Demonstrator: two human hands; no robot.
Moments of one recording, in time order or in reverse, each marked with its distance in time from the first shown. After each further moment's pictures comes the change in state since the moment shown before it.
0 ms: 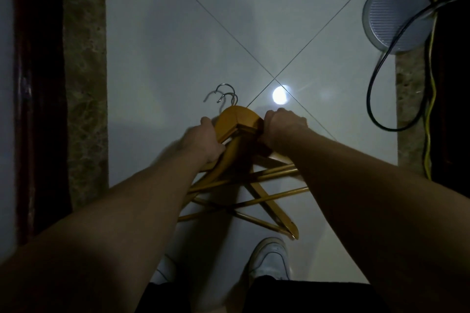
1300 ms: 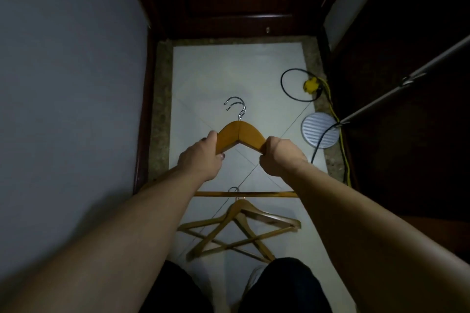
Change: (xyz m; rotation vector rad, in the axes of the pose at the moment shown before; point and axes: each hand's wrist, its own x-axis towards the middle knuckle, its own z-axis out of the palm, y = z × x) left_hand -0.285 0.132 -0.319 0.092 0.365 0.259; right_hand -0.294 0.026 -0.302 0.296 0.281 -0.043
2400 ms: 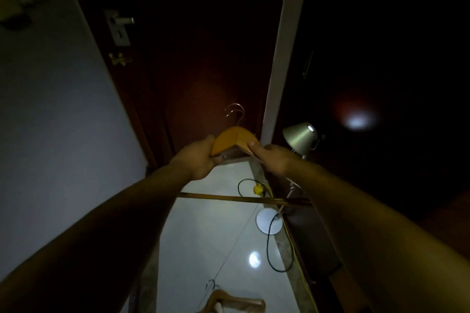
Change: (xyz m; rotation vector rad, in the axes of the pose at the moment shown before) left_hand -0.255 0.267 -0.420 -0.041 0.174 0.433; right_hand -0.383 0.023 -0.424 0.482 0.254 -0.093
